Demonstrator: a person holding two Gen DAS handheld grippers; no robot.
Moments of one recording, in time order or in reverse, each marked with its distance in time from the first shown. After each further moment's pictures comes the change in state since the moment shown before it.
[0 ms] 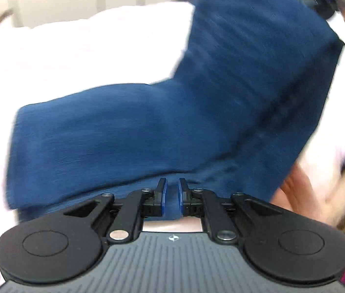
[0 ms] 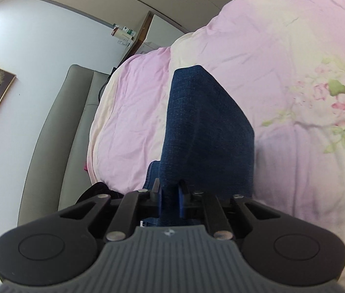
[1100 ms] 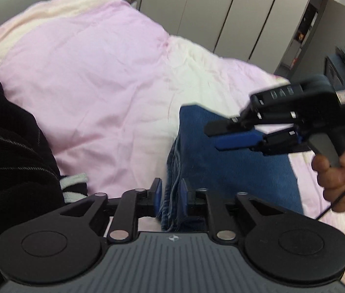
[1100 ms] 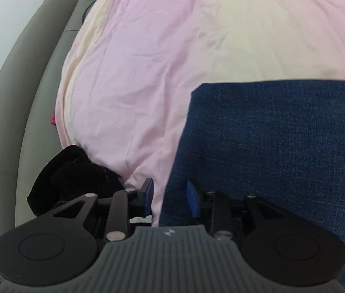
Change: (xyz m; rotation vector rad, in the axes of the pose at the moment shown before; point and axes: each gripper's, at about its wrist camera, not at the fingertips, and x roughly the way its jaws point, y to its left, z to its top) left arm -0.079 0.153 -0.031 -0.470 -0.208 0.204; right arm 0.322 0.126 -0.047 -0.098 0.232 -0.104
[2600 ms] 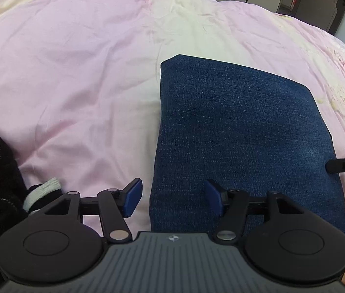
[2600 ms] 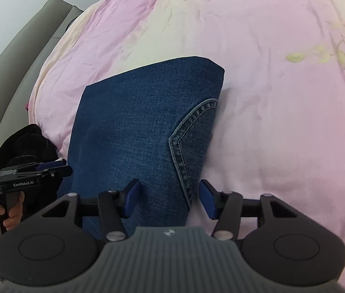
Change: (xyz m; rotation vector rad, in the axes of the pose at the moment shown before) left arm 0.106 -0.018 0.003 0.181 0.264 0.077; right arm -0.103 -0.193 -0.074 -0.092 -0.100 -0.085
